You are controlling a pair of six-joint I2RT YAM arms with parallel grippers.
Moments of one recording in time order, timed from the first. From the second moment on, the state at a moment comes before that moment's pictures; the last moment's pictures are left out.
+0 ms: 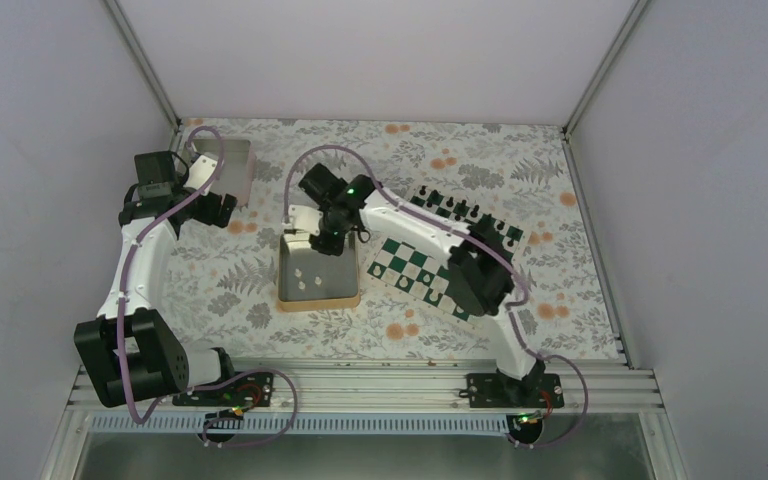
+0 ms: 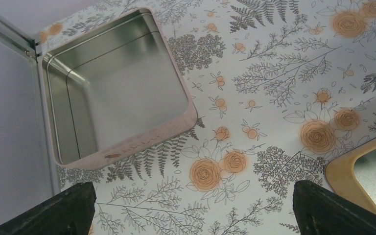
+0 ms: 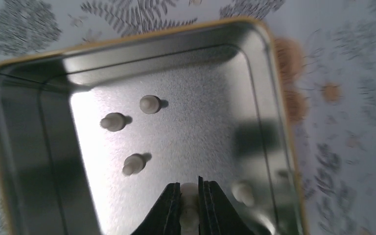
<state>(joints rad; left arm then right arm) 0.23 1.29 1.04 -0.56 0.28 0.52 0.92 2.22 1.95 -0.92 -0.19 -0.52</state>
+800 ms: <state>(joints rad) 0.23 1.29 1.04 -0.56 0.29 0.53 0.64 1.83 1.48 -0.91 -0.15 -0.52</state>
